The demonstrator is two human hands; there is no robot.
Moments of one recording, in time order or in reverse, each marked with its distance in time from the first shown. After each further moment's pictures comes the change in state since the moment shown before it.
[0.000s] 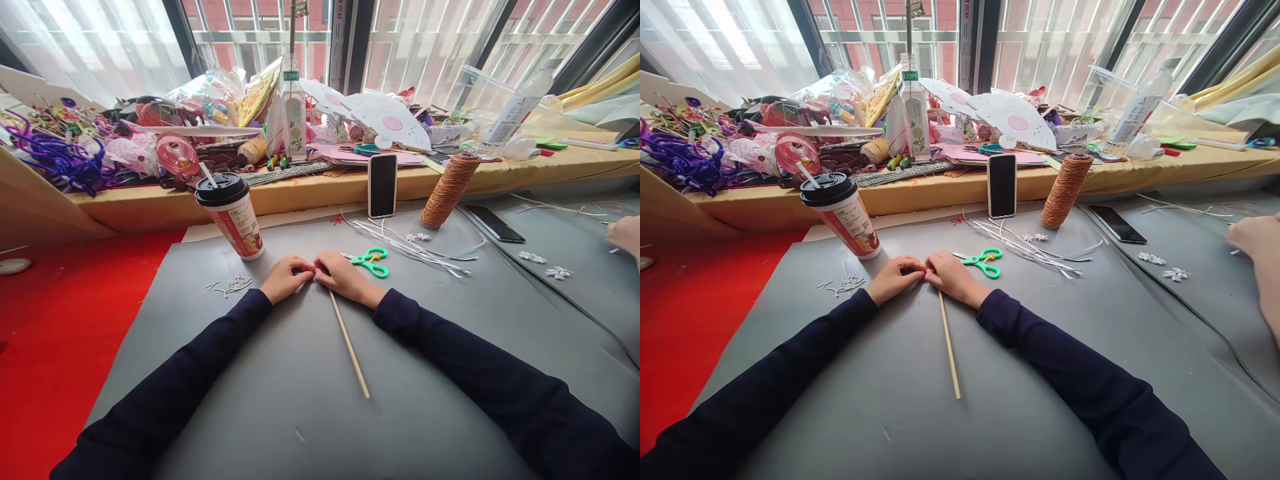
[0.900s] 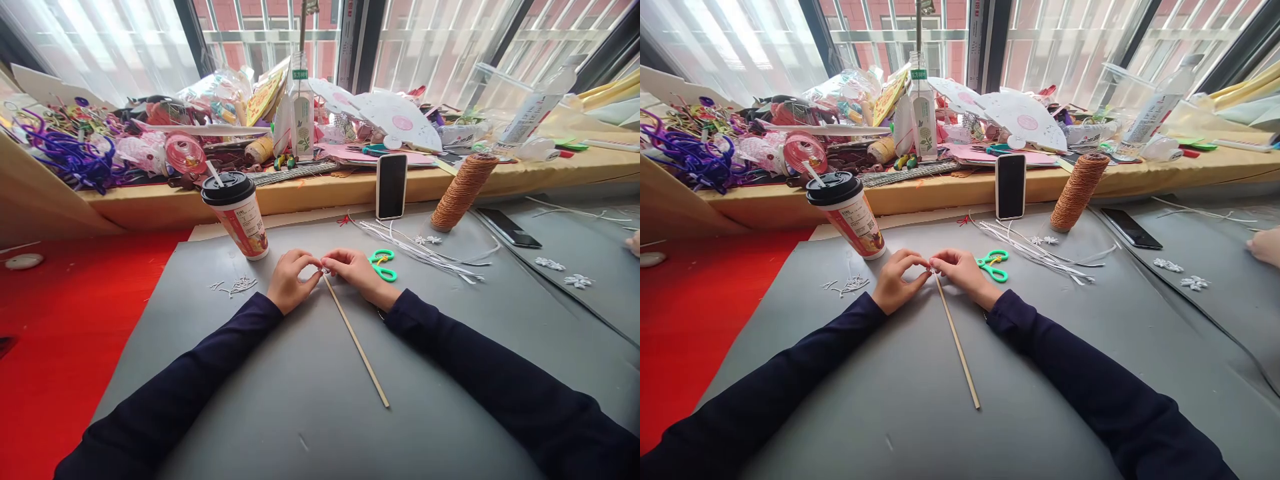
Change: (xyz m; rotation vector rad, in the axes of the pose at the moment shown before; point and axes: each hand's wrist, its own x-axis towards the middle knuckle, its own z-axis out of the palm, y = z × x) left_hand -0.012 0.013 0.004 0.235 0.352 0.326; right_hand 0.002 -0.005 -0.012 0.864 0.083 0.424
